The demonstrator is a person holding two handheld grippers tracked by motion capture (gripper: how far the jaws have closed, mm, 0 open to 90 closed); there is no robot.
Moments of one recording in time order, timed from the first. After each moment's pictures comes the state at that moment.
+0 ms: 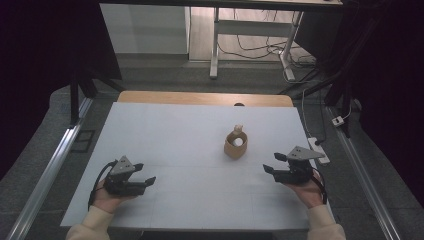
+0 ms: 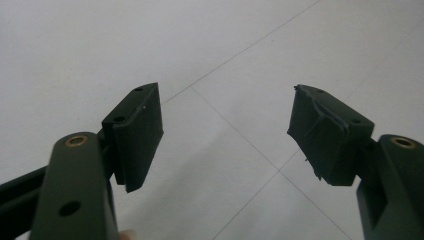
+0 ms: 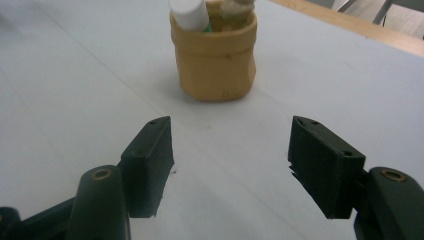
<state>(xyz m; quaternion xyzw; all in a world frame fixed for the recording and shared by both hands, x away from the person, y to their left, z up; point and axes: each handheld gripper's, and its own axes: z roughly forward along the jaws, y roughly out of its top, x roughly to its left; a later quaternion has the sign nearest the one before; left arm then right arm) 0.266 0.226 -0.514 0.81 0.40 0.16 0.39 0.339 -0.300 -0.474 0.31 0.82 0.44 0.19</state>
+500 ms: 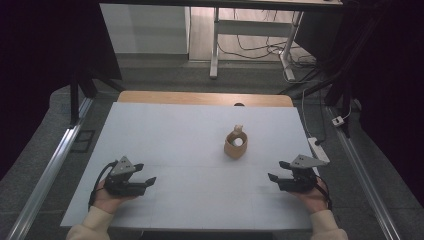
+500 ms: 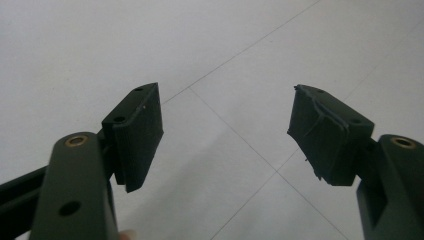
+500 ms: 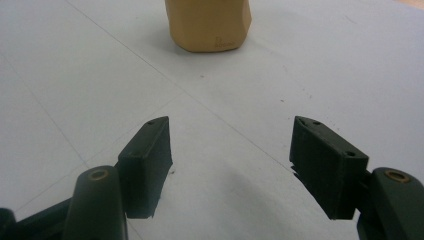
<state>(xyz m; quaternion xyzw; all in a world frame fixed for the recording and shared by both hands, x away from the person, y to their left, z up) 0.265 0.224 -0.514 0.81 0.40 0.16 0.39 0.331 -0.318 -0.495 0.32 0.84 0.41 0.18</state>
